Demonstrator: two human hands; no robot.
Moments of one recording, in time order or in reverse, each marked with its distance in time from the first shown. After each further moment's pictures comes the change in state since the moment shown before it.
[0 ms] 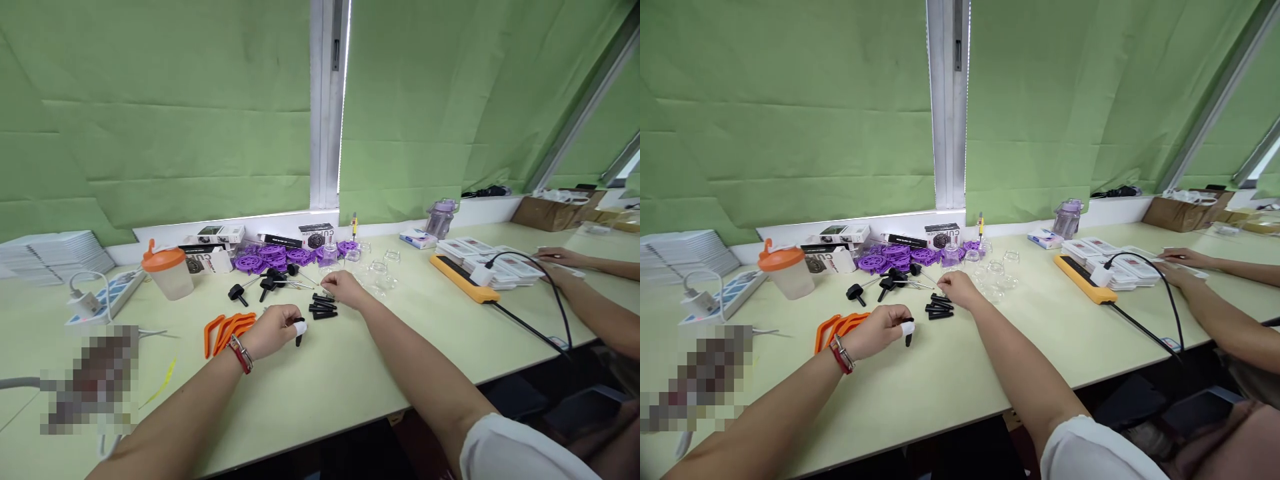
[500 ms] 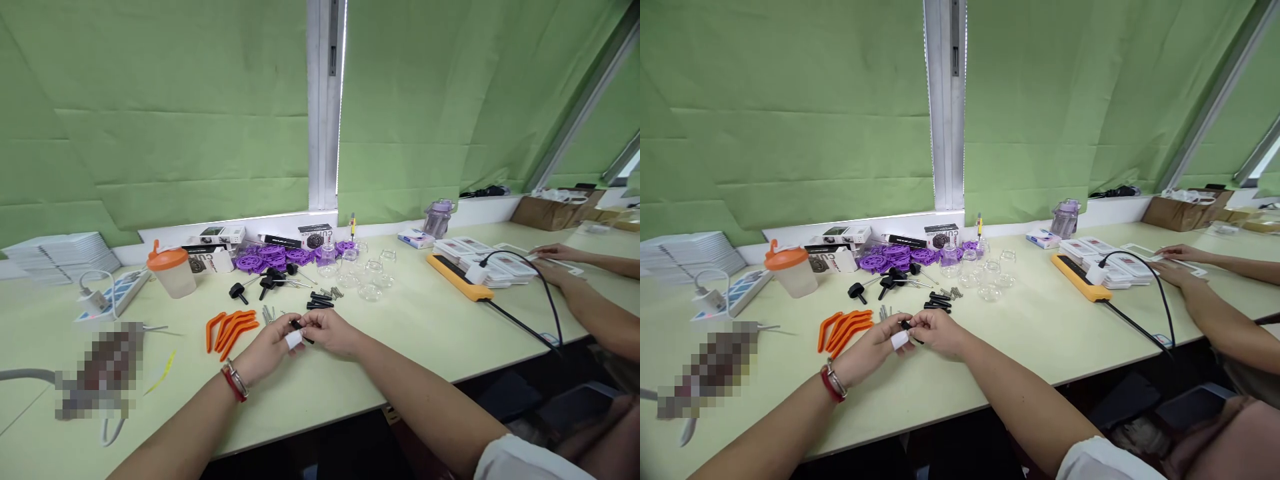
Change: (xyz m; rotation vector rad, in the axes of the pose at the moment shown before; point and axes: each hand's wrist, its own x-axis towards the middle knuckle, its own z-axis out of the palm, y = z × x) left_hand -0.033 0.000 0.027 -0.192 0.027 -0.034; right_hand -0.081 -0.038 0.043 0.751 -0.308 -0.117
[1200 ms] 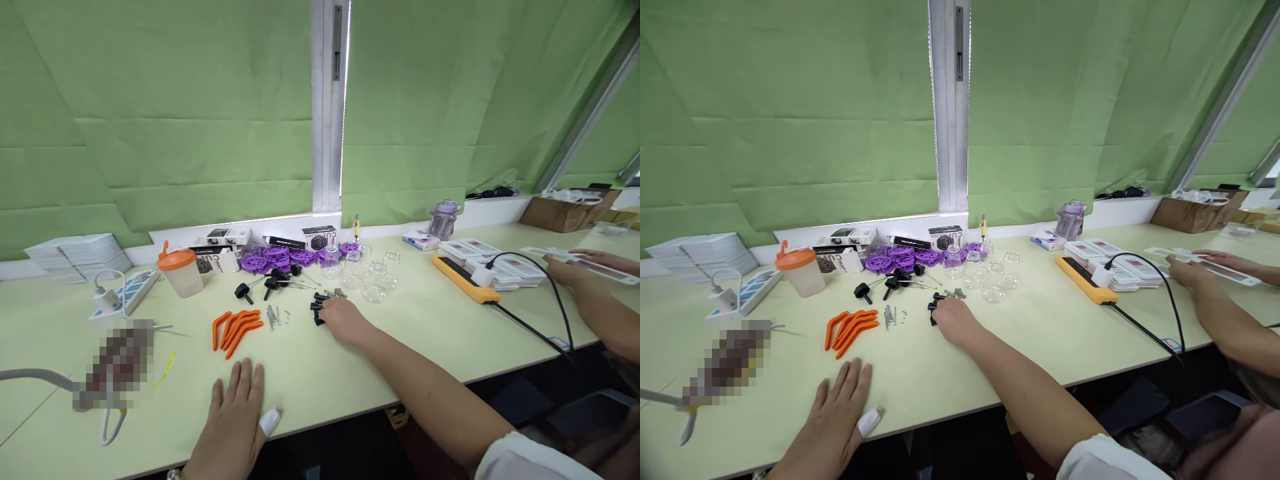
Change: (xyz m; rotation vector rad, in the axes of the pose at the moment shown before) left_hand -0.110 -0.034 0.018 1.197 0.160 -0.174; right_hand 0.006 -0.013 -0.032 -1.451 -0.047 -0.066
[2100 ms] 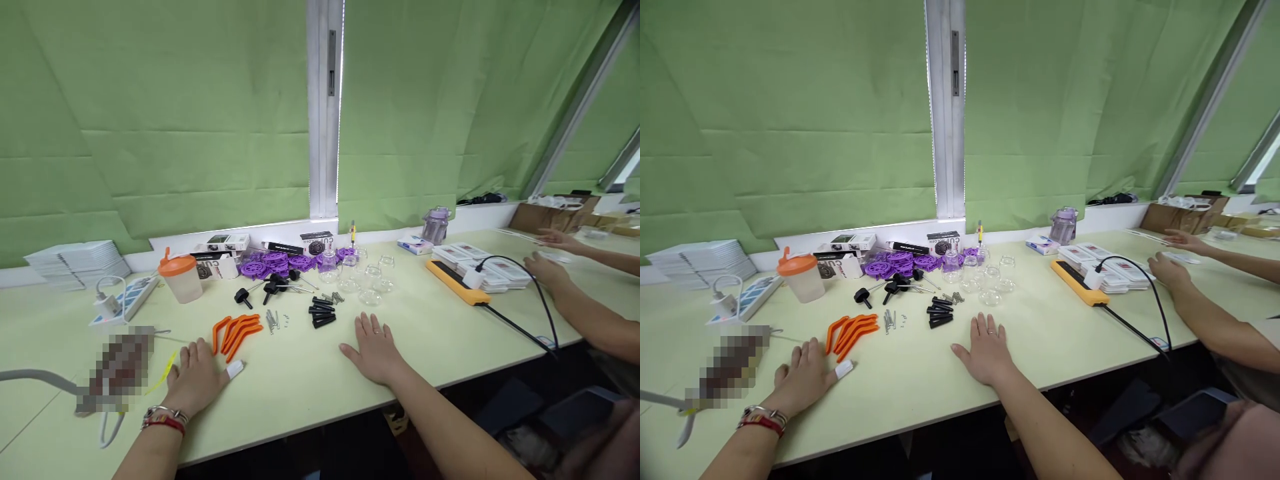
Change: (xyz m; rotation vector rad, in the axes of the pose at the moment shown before) left_hand 0.063 -0.097 0.021 -0.110 0.011 -0.538; right_hand -0.075 0.001 0.041 0.319 -0.134 0.601
